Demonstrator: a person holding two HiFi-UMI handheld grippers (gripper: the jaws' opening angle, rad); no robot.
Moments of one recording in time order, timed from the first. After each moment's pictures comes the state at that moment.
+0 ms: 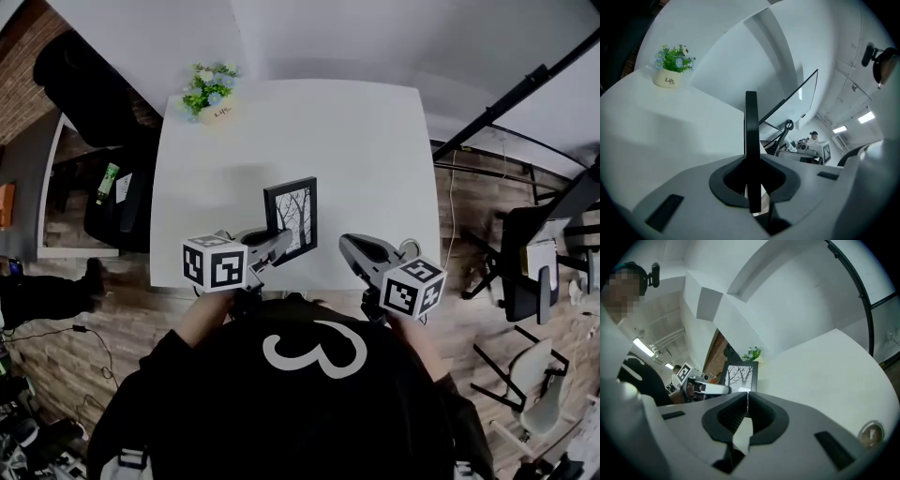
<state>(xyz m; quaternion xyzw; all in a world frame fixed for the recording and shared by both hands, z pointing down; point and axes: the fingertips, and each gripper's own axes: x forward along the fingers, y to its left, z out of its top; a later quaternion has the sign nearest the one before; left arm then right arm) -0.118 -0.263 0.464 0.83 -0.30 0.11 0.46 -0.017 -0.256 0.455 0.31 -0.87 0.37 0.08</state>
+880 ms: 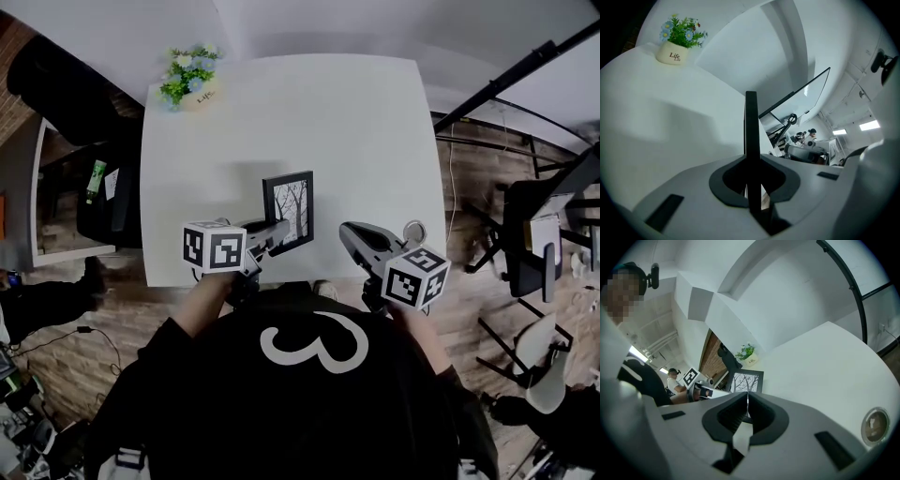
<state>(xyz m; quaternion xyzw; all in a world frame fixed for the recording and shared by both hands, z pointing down) -0.122 -0.270 0.519 0.80 -0.27 0.15 0.52 -0.016 -0.262 0.479 0.33 -0.85 0.40 0.08</state>
